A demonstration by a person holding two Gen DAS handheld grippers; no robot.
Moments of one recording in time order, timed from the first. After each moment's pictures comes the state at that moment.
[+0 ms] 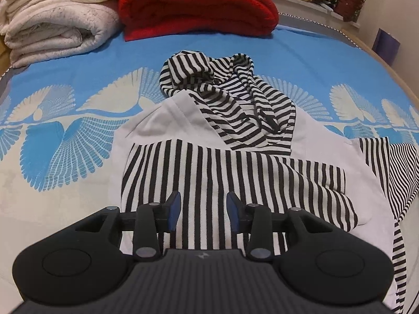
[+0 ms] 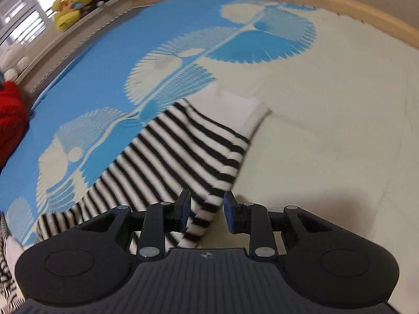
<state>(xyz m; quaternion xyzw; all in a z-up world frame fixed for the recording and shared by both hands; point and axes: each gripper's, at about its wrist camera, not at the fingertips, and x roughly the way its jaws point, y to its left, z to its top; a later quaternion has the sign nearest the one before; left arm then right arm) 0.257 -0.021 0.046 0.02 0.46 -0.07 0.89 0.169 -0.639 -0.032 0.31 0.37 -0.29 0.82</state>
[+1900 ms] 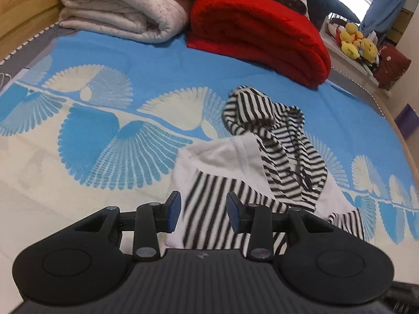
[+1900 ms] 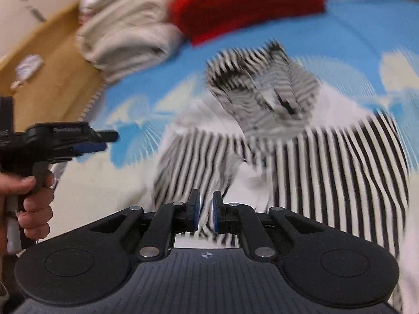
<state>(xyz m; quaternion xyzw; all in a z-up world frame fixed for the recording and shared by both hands) 0.280 0.093 0.086 -0.13 0.45 0.00 0.88 0.197 -0.222 0.069 0.17 0.47 0.18 0.85</state>
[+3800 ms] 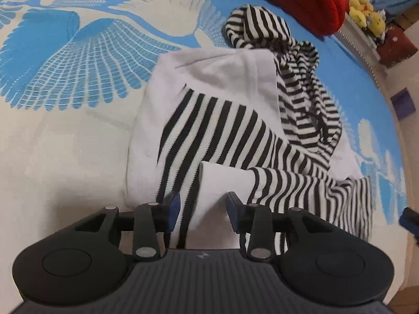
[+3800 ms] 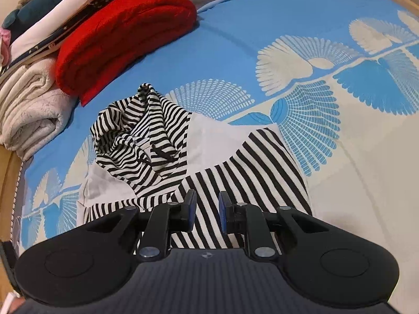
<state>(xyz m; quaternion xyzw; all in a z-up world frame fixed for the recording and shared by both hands) 0.312 0.081 -0.036 -0.18 0.56 -0.05 0.81 0.228 -0.319 0.070 0.25 0.45 -0.04 0.85</state>
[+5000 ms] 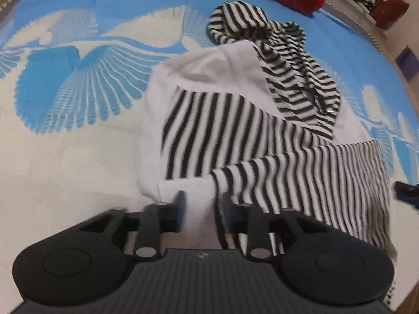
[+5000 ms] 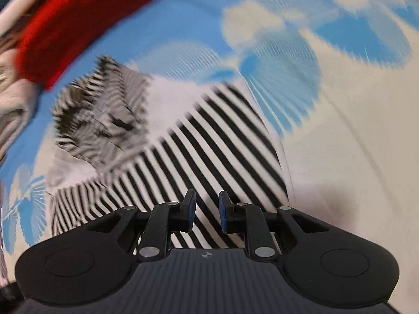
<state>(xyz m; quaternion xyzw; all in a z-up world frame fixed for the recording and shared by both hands) 0.290 0.062 -0.013 -0.07 0.56 -0.04 0.82 0.227 -0.314 0.026 0.24 0.50 -0.09 0.83</state>
